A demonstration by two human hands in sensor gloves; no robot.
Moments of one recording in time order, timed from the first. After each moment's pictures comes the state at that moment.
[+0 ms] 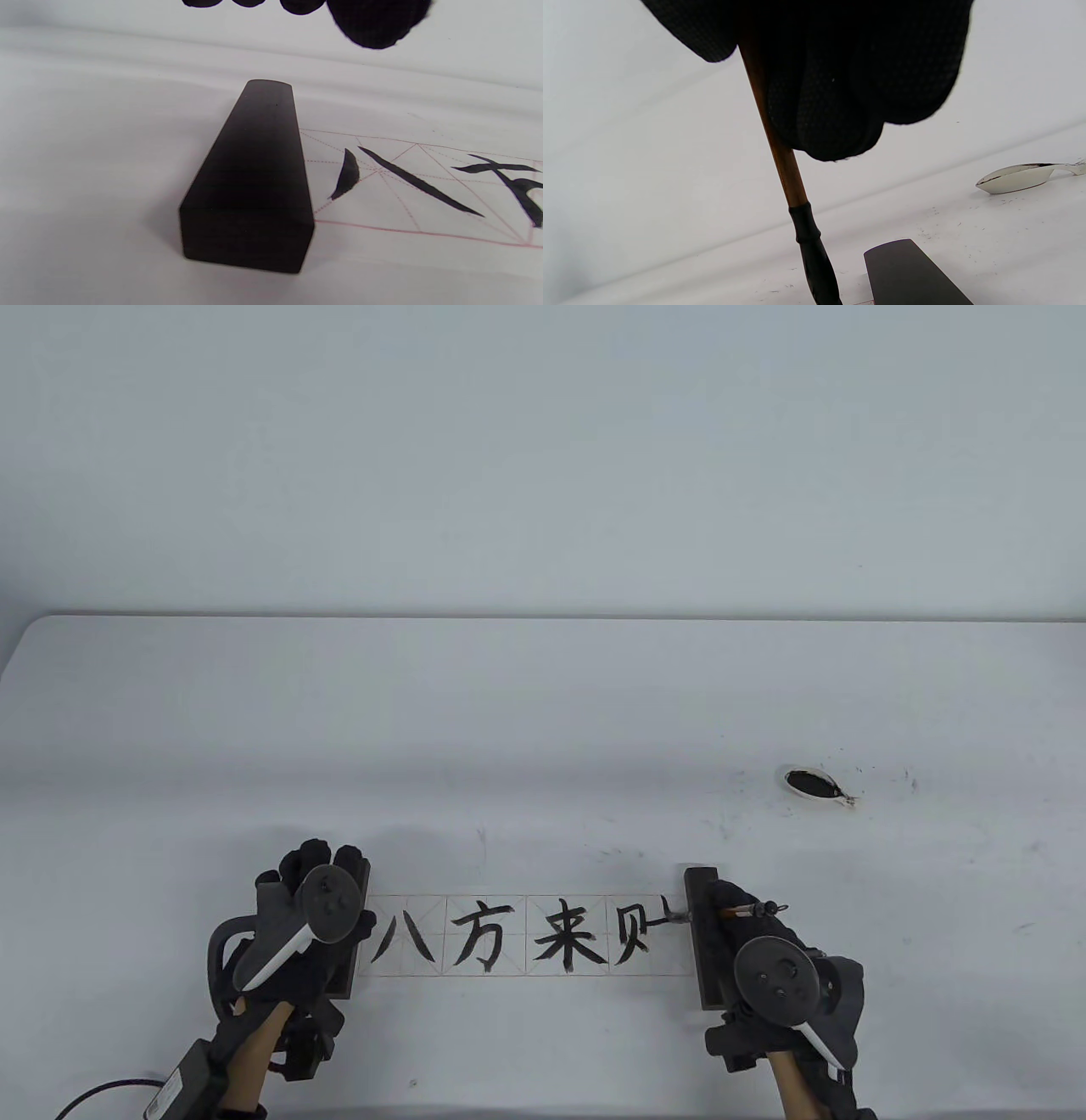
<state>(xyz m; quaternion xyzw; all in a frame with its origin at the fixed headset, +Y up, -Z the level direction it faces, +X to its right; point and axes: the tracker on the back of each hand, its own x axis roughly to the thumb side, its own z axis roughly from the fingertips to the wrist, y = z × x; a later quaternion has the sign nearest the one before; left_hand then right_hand) -0.253 -0.717 -0.301 -0.11 0.03 0.06 0.99 0.193 -0.677 -0.258 0.06 -0.19 0.96 0.19</state>
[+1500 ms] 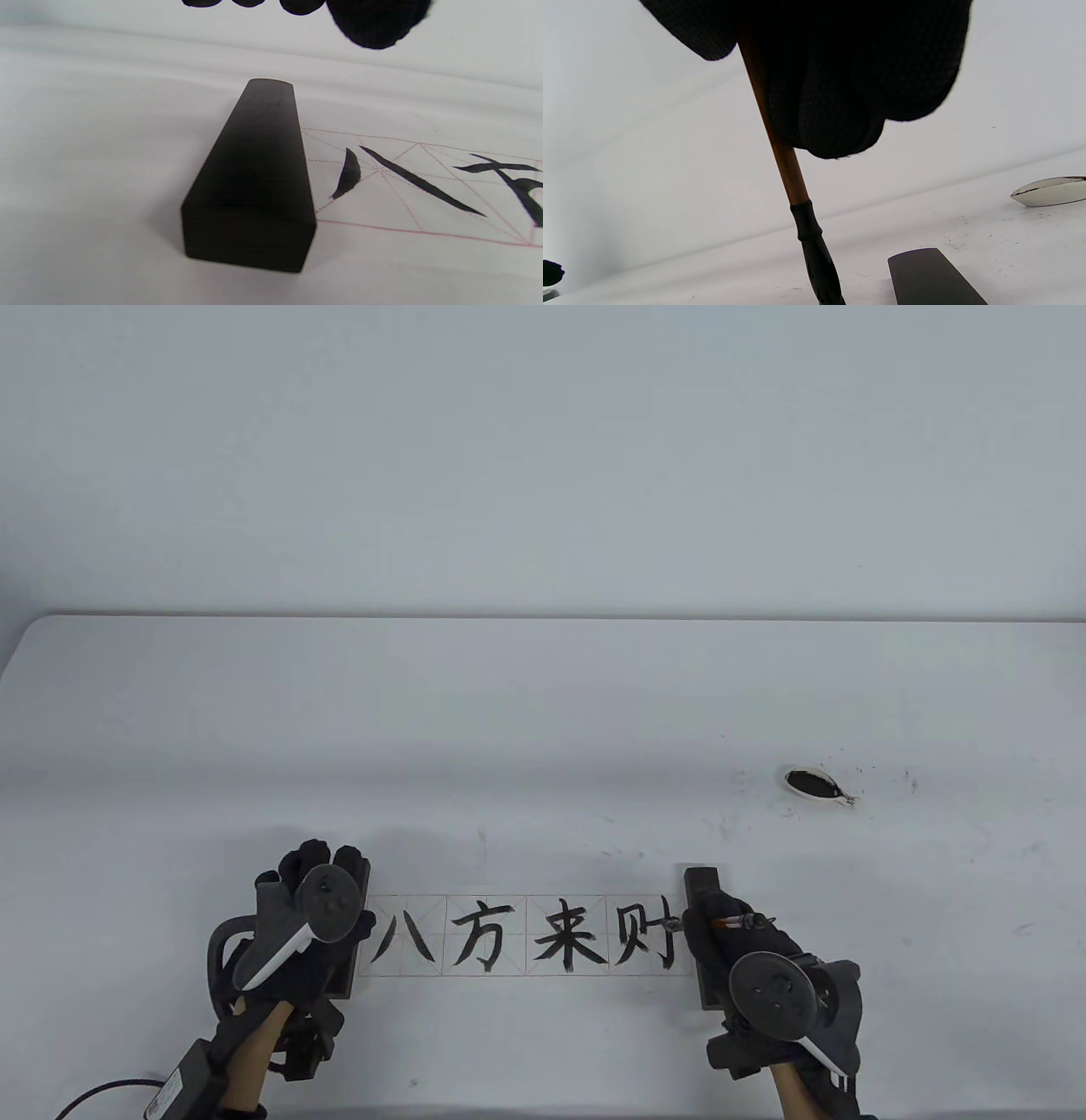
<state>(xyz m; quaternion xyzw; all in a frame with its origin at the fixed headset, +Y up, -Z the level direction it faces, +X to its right) -0.253 -0.717 -0.301 -0.12 0.03 0.06 0.99 0.184 -0.672 -0.250 0.10 -0.19 0.96 0.17</state>
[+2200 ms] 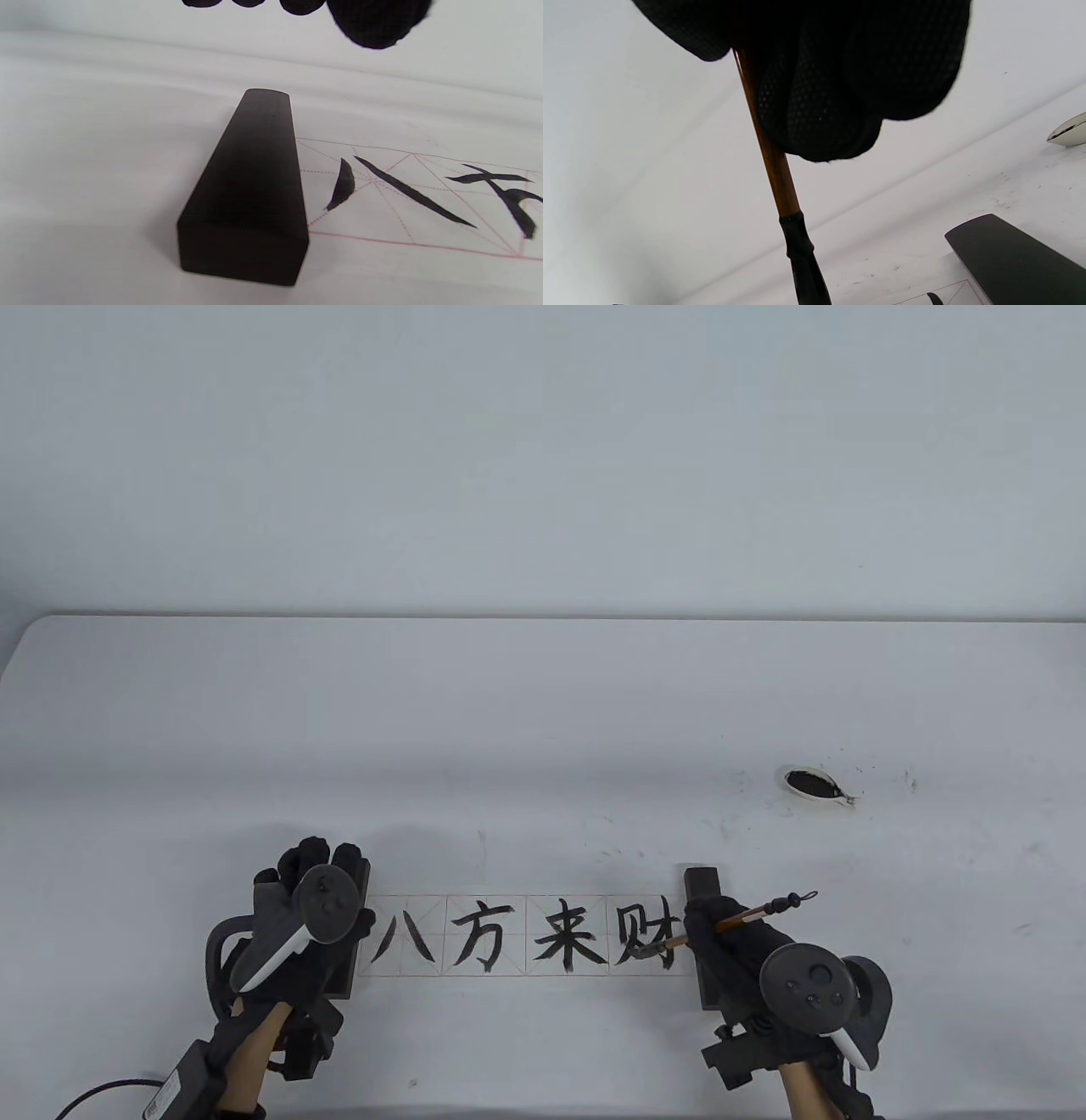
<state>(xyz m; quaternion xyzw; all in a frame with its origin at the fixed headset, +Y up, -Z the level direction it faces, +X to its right) -0.254 -0.713 -0.299 -0.11 0.03 0.06 0.99 0.196 -0.668 -0.252 0.11 -0.17 0.93 0.30</state>
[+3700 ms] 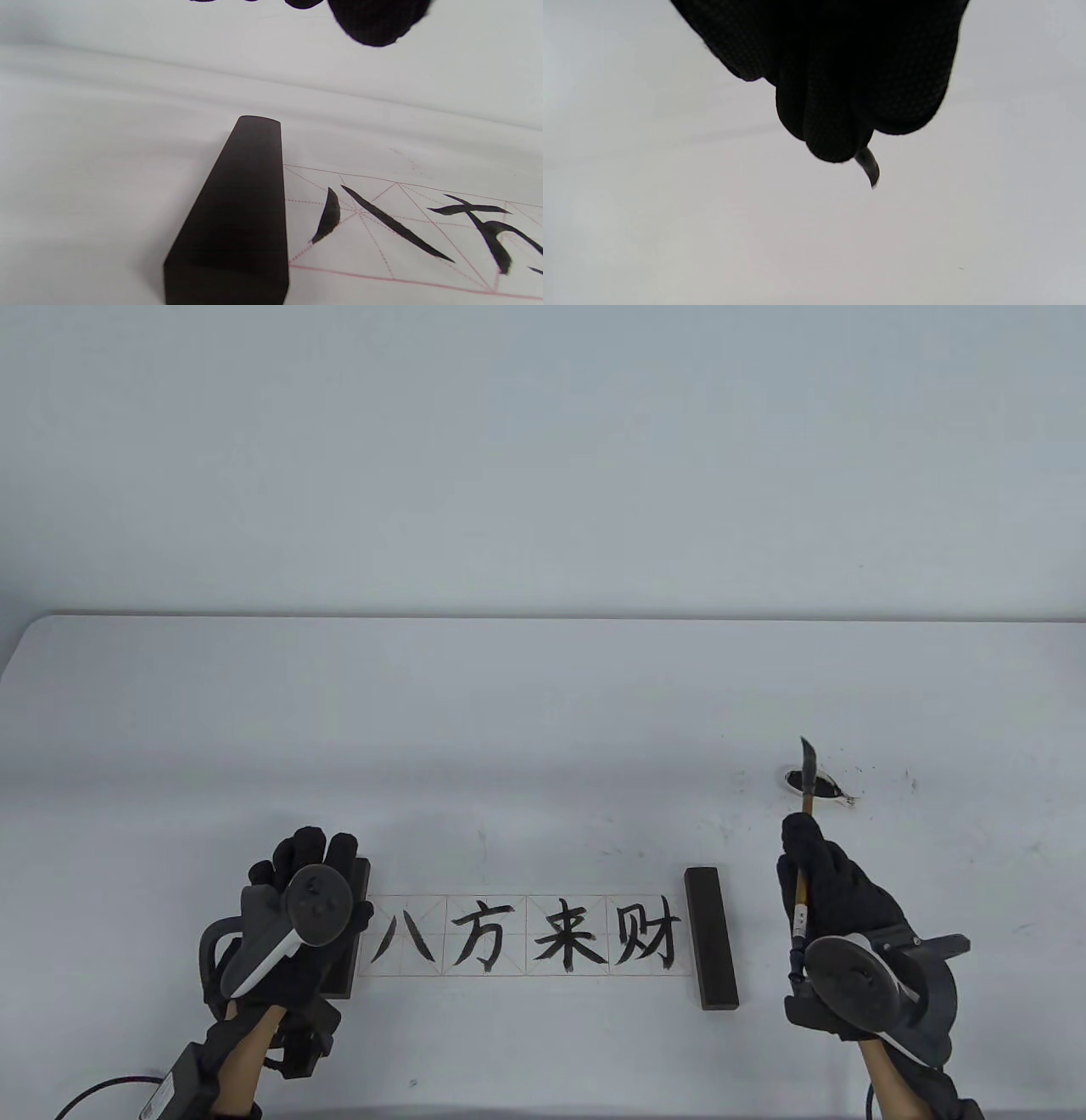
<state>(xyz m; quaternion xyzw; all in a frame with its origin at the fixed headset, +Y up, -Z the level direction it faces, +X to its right) -0.257 -0.706 -0.297 -0.08 0.03 0.08 0.99 0.231 -0.592 -0.250 0.07 -0.31 0.95 0.04</state>
